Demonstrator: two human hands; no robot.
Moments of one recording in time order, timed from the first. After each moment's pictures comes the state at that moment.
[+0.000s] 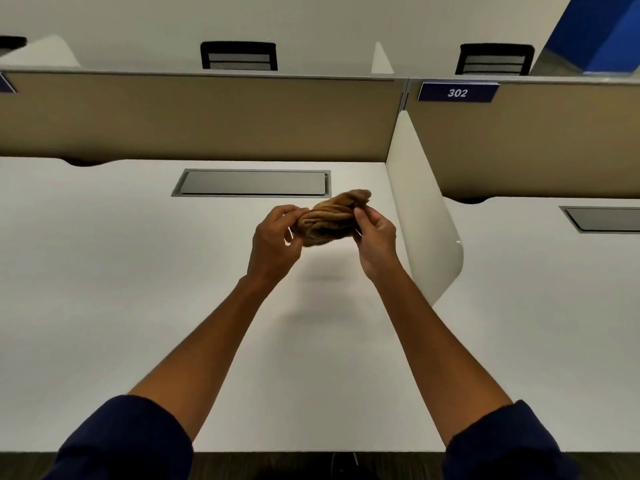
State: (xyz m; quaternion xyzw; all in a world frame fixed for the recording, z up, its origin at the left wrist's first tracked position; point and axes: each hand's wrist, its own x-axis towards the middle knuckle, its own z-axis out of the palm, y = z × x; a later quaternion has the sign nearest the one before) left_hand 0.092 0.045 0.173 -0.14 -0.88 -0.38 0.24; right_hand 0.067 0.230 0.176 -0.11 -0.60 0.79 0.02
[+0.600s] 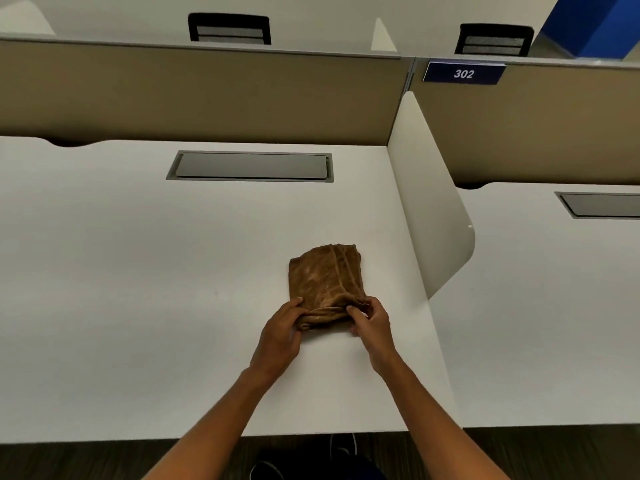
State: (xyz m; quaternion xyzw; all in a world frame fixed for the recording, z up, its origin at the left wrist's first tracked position) left_hand 0.222 0.027 0.033 -0.09 -0.91 -0.39 0.05; right_hand 0.198 0.228 0.053 -0.23 -0.73 0.64 -0.11
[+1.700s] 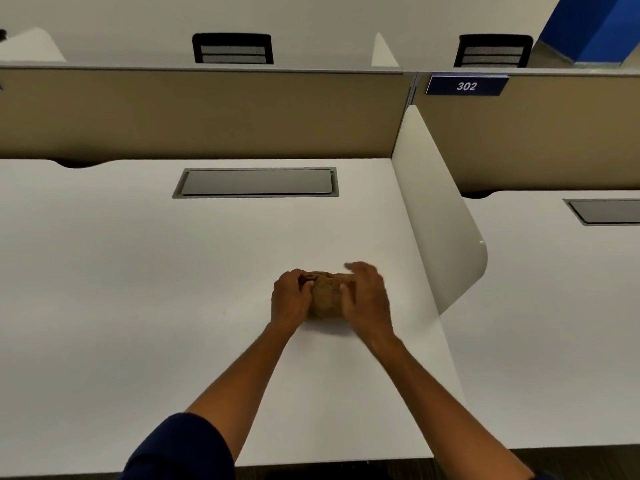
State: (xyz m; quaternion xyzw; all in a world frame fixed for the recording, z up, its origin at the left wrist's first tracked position) left_hand 0.116 0.039 0.071 0.10 -0.89 -0.45 0.03; right_hand 0.146 0.195 0.105 0.01 -0.91 0.39 0.10
